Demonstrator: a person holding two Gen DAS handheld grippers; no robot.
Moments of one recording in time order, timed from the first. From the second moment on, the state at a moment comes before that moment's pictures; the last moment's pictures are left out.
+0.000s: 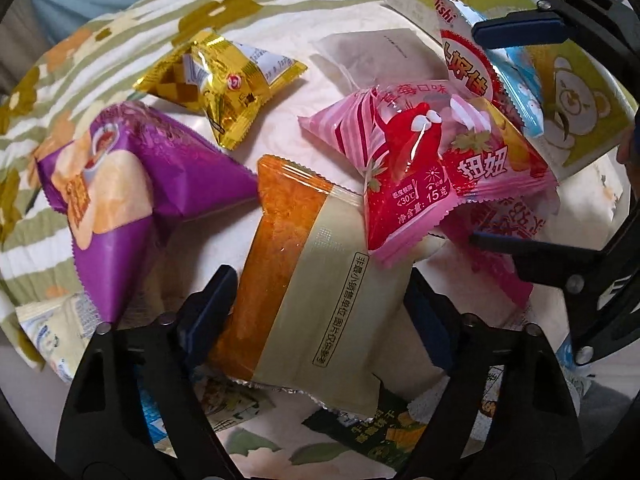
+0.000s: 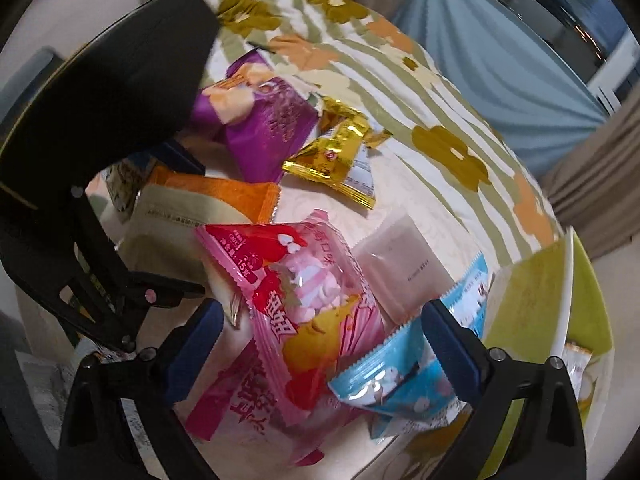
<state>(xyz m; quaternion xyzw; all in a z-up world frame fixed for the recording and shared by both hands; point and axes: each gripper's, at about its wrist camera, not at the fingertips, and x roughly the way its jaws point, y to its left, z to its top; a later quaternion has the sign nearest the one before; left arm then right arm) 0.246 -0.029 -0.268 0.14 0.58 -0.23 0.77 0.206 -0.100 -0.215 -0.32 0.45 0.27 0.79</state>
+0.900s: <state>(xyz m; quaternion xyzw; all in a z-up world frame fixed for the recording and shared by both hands) 0.222 -0.008 -0.254 0.10 0.59 -0.19 0.78 0.223 -0.087 -0.246 -0.35 0.48 0.31 0.74</state>
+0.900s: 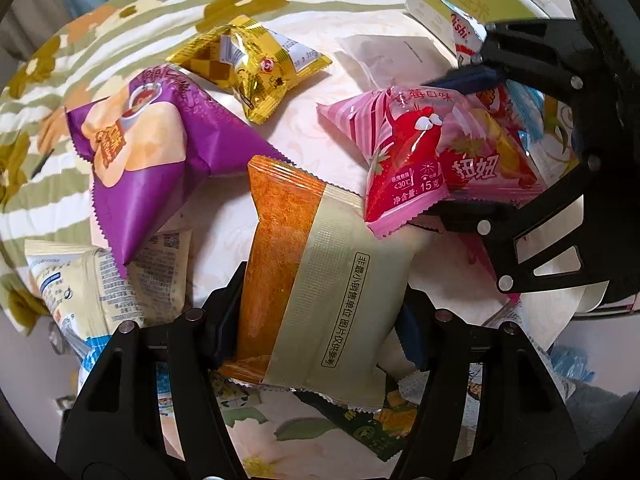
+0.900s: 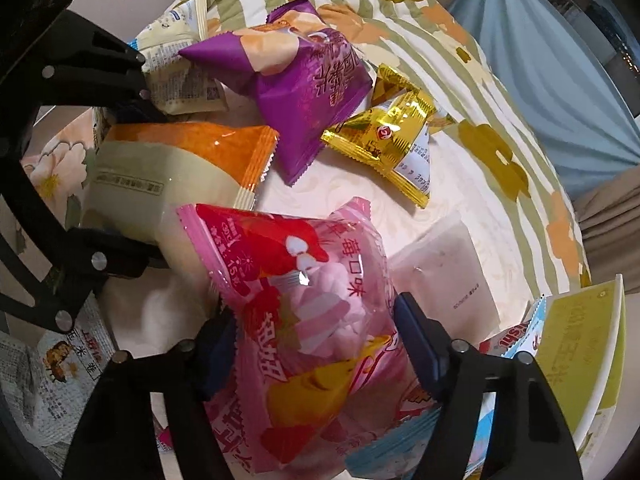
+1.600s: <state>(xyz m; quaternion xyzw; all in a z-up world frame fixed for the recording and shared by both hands) 0.223 0.012 -0.176 0.04 0.54 -0.17 0.82 0.237 -0.119 -0.175 -0.14 0.51 0.30 0.80</state>
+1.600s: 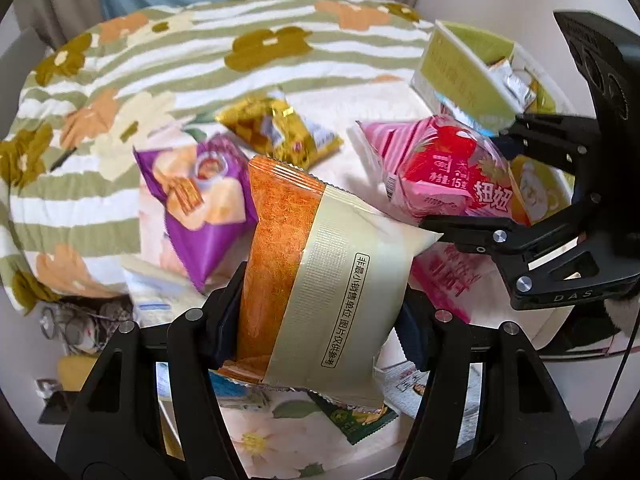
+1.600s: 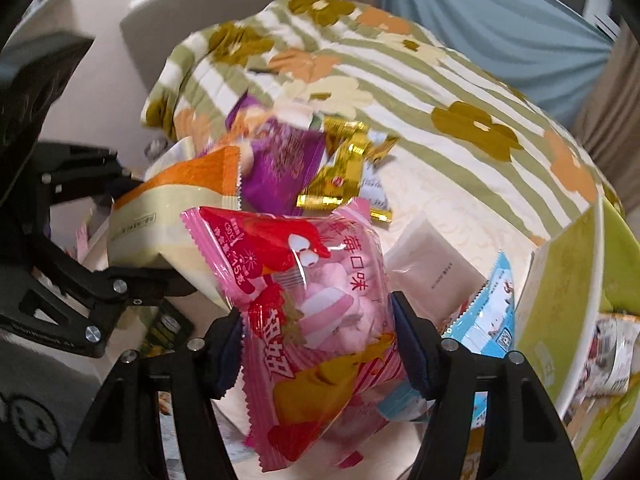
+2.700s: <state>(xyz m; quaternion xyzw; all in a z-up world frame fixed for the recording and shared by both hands) 0.235 -0.197 -0.047 -0.01 0.44 -0.14 0.89 0.207 -0.361 -0.030 -0.01 0.41 0.24 0.88</state>
